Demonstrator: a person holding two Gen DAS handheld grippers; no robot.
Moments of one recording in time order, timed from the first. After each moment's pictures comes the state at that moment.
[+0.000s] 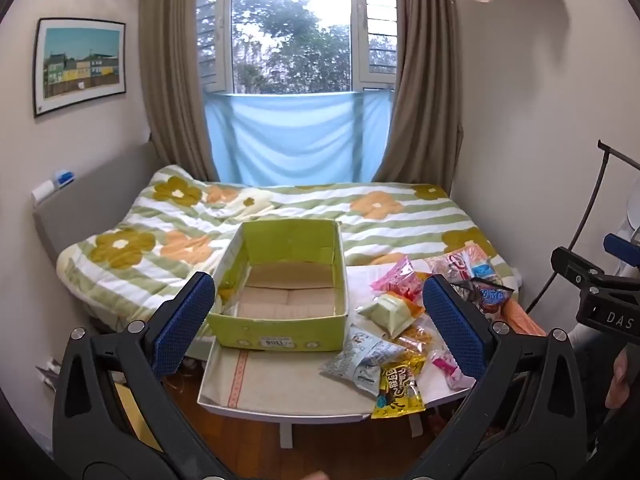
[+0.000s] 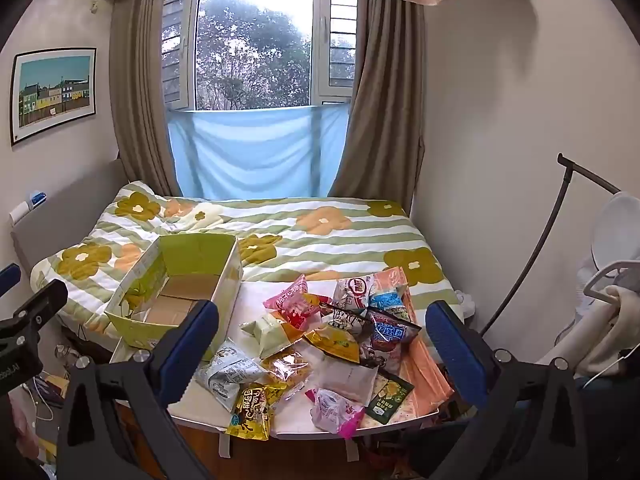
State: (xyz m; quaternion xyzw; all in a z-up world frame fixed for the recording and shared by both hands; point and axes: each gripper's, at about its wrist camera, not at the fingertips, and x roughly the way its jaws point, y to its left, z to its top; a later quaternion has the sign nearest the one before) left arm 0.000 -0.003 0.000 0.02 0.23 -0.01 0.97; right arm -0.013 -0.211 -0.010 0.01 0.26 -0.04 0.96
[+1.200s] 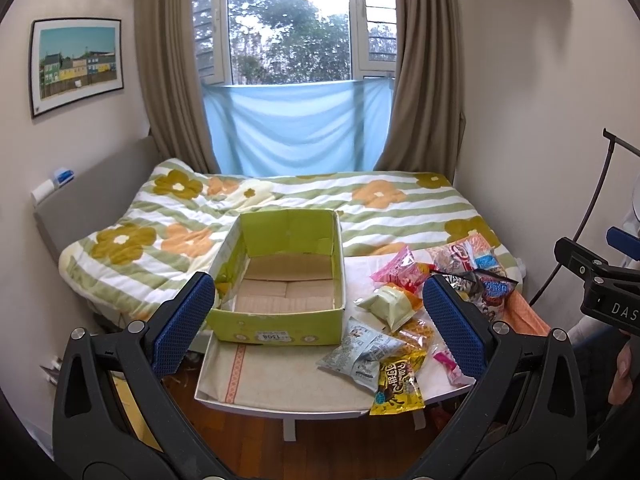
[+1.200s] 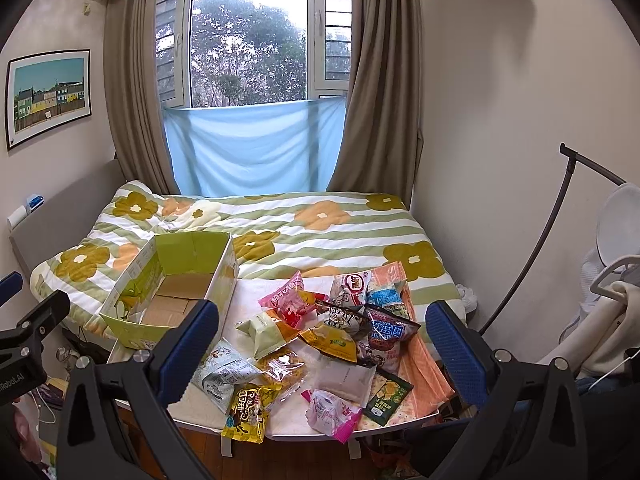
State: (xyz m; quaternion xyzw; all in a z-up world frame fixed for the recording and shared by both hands) left arm 0.010 -0.004 -0.005 0.02 0.25 -0.01 0.97; right arm -0.006 -0.216 -0.015 0.01 0.27 -0.04 0.96
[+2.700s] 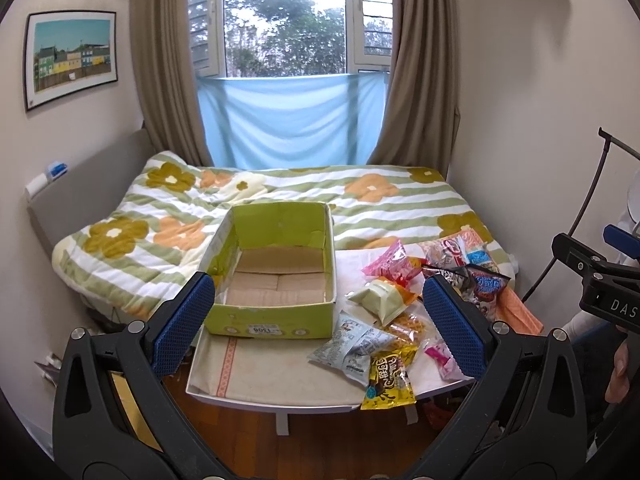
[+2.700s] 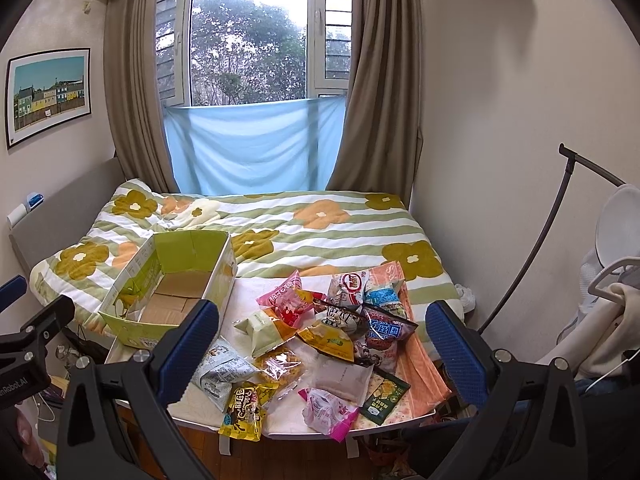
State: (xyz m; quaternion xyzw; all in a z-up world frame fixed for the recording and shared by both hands) left arm 0.013 -0.012 -0.008 0.02 0.27 -0.02 0.96; right arm -0.004 -0.216 -0.019 0.02 0.27 -0.04 0.96
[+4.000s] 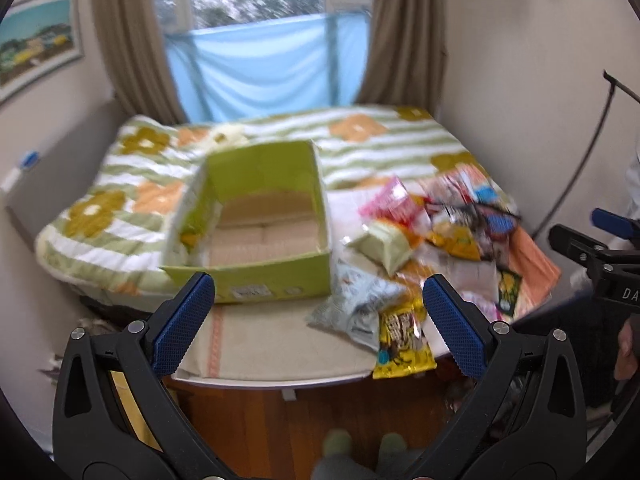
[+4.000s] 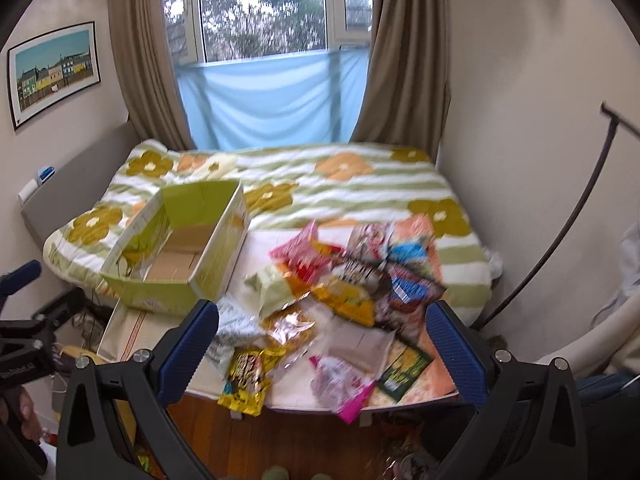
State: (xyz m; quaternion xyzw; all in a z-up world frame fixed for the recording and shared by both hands) left arm 0.069 -0.005 -0.083 0.05 0.37 -0.07 0.92; right arm 0.028 -0.220 -0.076 0.03 0.36 0.01 0.93
